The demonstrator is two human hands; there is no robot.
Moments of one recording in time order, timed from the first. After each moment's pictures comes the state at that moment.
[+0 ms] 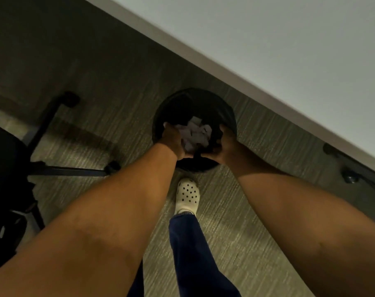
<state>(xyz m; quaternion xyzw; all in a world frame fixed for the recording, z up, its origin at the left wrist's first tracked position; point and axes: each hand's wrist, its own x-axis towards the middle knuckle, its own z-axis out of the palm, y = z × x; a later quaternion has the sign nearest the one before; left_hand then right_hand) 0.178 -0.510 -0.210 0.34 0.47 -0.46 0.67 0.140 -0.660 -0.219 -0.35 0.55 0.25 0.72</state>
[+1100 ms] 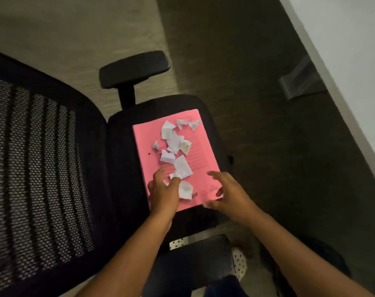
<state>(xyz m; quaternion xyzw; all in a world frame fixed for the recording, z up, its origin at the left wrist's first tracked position) 0.069 0.003 -0.008 0.57 0.62 0.03 0.54 0.200 -0.146 -0.020 -0.81 -0.32 0.43 0.23</state>
